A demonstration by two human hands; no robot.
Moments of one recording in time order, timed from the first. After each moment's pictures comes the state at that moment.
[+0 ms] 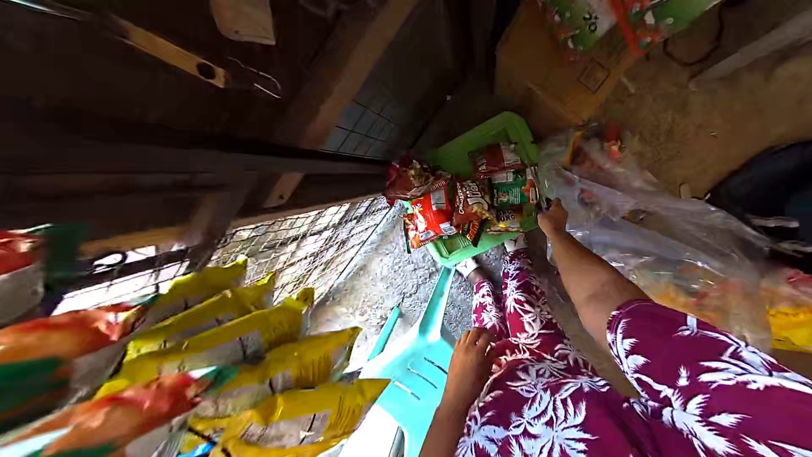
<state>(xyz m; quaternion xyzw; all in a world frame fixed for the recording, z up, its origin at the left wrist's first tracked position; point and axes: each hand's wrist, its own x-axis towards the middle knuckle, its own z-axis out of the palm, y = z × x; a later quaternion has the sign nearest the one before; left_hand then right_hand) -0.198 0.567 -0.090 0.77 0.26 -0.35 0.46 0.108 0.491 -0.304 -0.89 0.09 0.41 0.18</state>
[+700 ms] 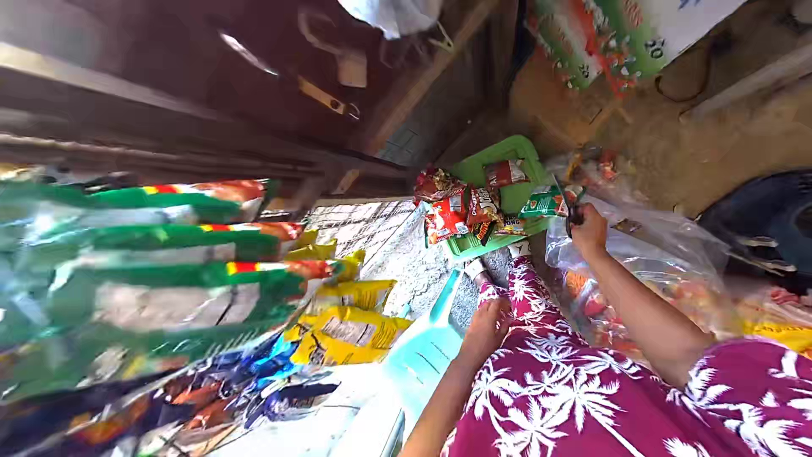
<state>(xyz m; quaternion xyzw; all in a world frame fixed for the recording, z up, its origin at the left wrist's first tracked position) -0.149 0.566 -0.024 0.74 0.27 -0.30 0.53 0.125 0.447 -0.130 -0.90 -0.06 0.33 0.27</state>
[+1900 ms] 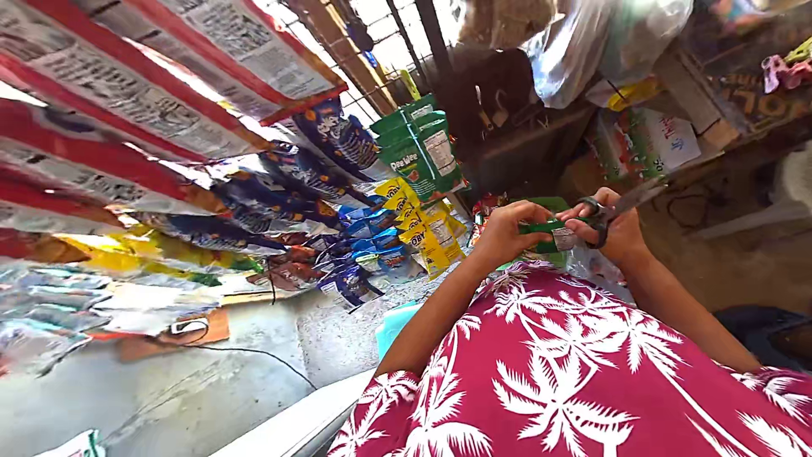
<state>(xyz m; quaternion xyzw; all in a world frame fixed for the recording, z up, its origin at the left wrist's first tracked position) -0.131 0.631 0.189 0.80 0.13 0.23 0.54 0.055 0.501 0.172 -0.49 -0.48 0.35 0.64</state>
